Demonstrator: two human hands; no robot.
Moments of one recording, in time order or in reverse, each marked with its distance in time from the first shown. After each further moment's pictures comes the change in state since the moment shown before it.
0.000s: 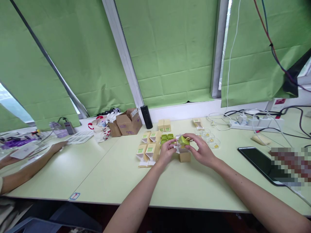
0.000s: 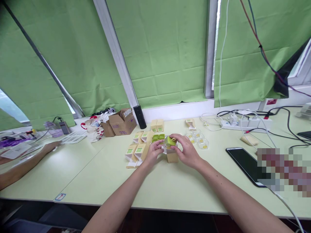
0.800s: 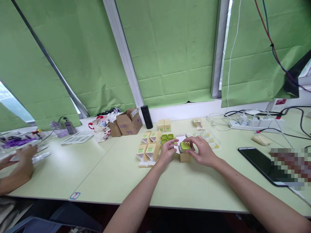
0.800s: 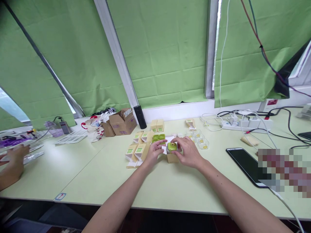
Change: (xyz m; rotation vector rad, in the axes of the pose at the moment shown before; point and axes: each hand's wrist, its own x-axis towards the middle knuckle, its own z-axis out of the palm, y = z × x) left_hand -0.005 0.005 0.003 0.017 -0.013 0.002; right_hand 0.001 -0.007 -0.011 -0.159 -0.175 0.056
